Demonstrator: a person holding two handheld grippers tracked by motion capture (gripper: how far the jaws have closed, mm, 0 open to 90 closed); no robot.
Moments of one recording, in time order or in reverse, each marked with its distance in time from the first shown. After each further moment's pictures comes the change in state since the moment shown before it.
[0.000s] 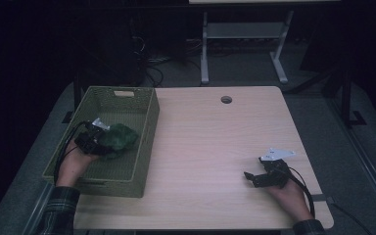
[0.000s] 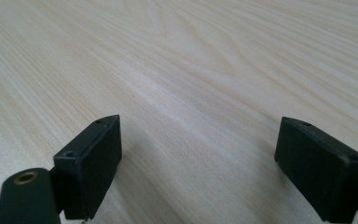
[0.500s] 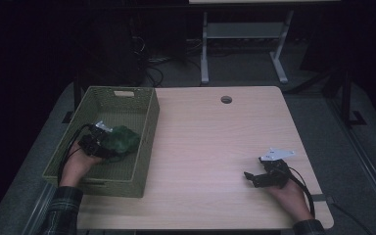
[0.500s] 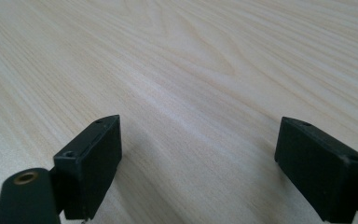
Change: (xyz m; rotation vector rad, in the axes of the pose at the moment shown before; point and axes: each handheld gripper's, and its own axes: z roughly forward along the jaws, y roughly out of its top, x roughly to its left) left arm 0.001 -0.003 0.014 0.018 -0.032 -0.021; right arm 0.000 0.000 0.000 0.000 0.000 0.000
